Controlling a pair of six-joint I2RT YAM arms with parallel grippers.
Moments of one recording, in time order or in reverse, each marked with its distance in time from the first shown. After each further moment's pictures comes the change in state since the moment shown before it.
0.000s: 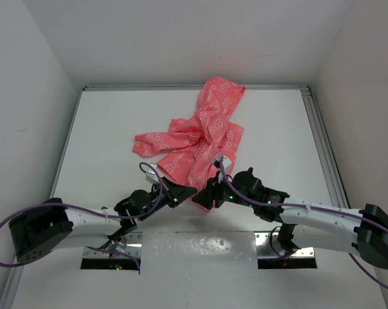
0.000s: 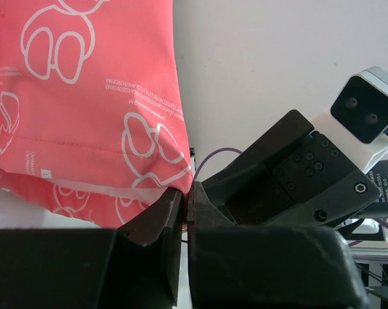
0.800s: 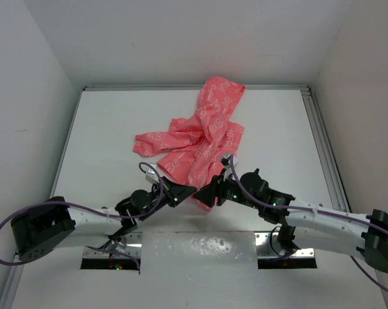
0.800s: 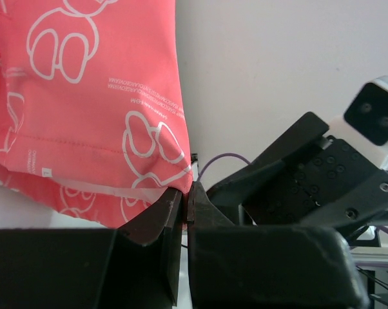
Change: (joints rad) left arm 0.000 0.030 0.000 0.024 -0.026 0.016; right arm 0.000 -0.085 -0.043 0.032 0.077 0.070
